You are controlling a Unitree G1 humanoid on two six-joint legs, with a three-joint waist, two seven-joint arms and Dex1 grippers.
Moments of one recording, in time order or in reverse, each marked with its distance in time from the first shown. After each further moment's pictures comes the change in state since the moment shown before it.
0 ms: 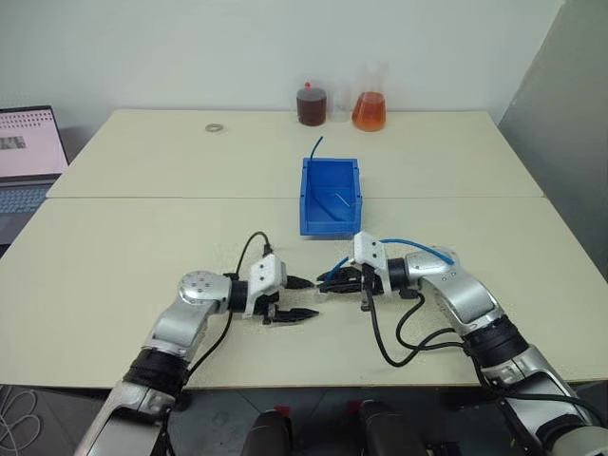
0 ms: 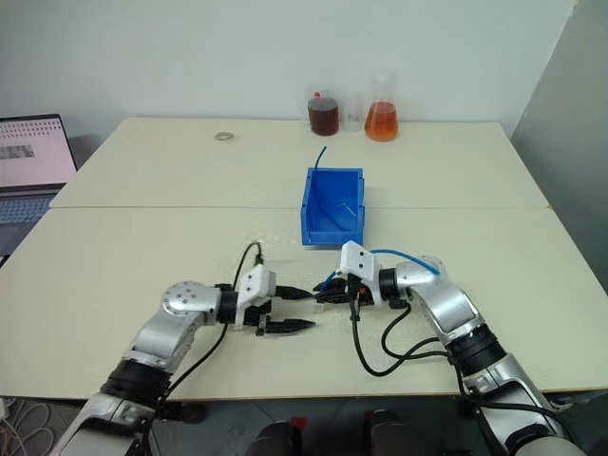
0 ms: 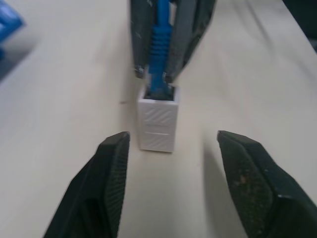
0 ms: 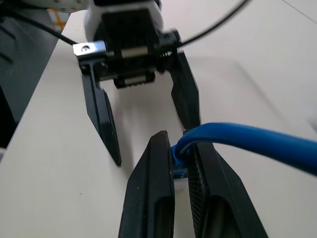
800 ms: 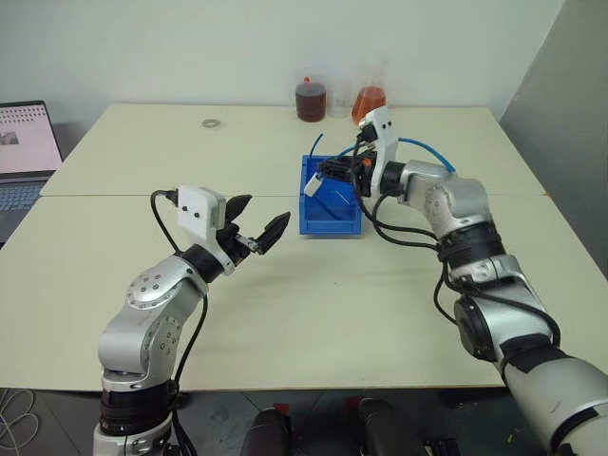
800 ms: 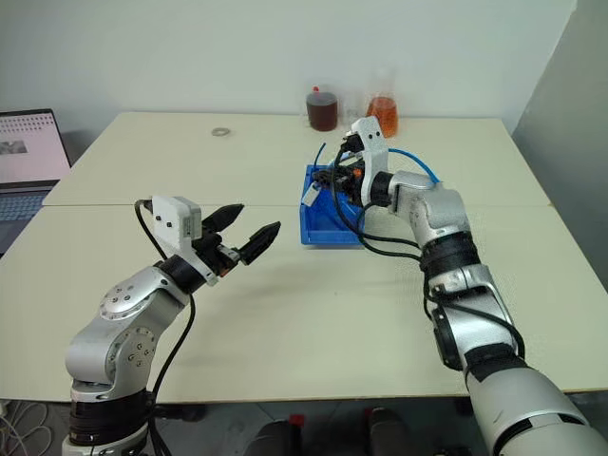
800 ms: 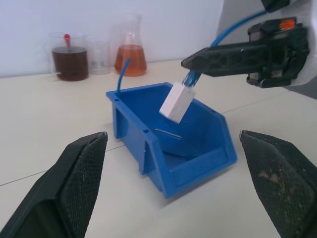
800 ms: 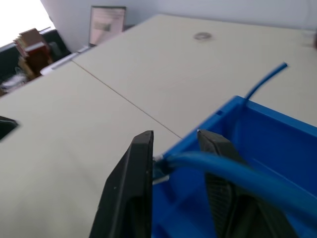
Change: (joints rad) left arm 0.069 -0.187 0.300 -0.510 -0.205 0.439 0.739; right arm -0.638 0.197 -0.295 0.803 0.021 0.033 -0.379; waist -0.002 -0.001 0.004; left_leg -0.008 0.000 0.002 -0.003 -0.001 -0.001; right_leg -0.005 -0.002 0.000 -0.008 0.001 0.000
